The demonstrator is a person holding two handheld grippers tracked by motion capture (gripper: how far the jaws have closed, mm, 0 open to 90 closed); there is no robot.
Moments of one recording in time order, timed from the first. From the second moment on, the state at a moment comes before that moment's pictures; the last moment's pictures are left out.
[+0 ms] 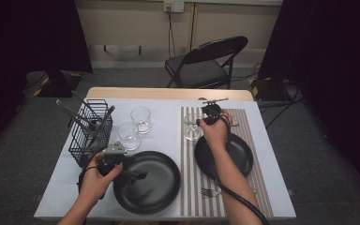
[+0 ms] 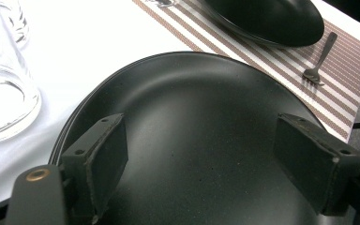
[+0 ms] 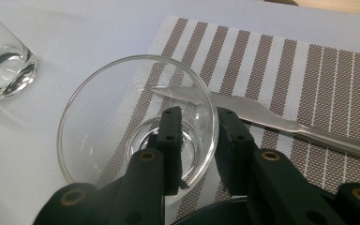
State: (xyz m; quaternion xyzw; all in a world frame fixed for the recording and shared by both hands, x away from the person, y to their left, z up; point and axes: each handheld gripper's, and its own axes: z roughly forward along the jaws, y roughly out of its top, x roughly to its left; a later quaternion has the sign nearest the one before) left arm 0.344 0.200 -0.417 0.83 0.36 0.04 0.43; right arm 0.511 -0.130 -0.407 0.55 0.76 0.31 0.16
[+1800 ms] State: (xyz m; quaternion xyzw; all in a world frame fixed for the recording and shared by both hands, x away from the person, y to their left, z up) left arm 0.343 0.198 -0.416 0.83 0.35 0.04 0.43; right arm 0.503 -0.141 -0.383 0.49 0.79 0.35 0.15
